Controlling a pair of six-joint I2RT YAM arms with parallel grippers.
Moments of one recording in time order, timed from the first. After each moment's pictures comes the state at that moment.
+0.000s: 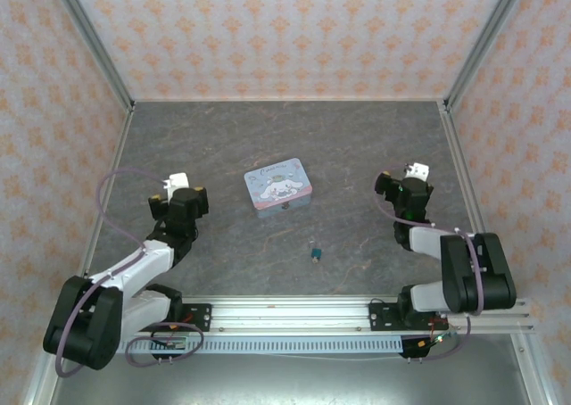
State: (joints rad) left arm -0.22 1.10 0.33 0.20 -0.61 -0.17; right arm 0.04 1.40 0.33 0.67 0.23 0.20
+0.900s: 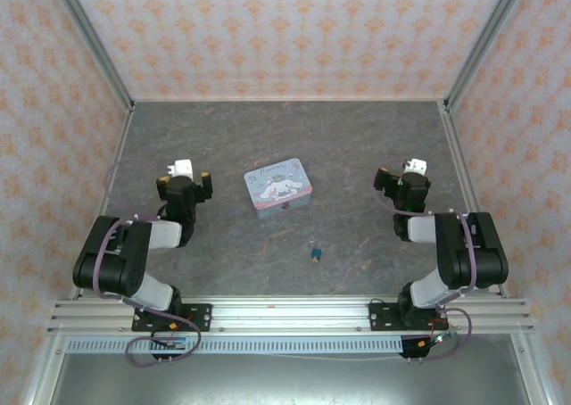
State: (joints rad) left arm -0.06 1.50 0.40 0.69 -0.34 -0.05; right arm 0.01 1.53 0.41 0.69 0.17 0.19
